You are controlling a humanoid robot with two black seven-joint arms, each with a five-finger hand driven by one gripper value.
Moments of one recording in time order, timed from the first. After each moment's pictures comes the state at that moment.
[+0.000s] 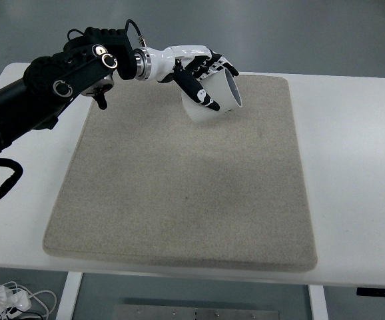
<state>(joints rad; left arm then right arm) -1.28 0.16 -0.26 -0.58 0.68 -0.46 -0.12 0.02 0.00 -0.01 0.19 -0.04 -0.01 -0.03</state>
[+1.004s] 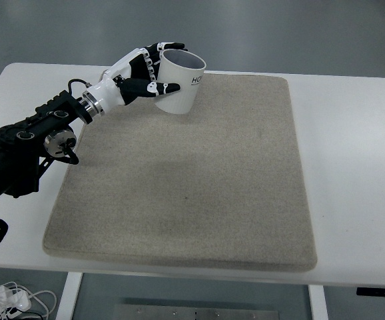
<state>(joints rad) -0.97 0.20 -0.40 -0.46 0.44 -0.54 -0.61 0.02 0.00 -0.01 0.19 -0.04 -0.01 -0.03</state>
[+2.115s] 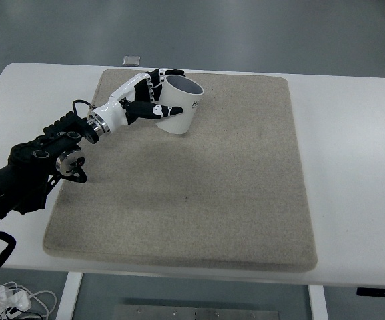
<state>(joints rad) -0.92 0.15 -0.37 -0.44 0.48 -0.41 -0.61 0.02 0.00 -0.01 0.19 -0.04 -0.01 -0.03</state>
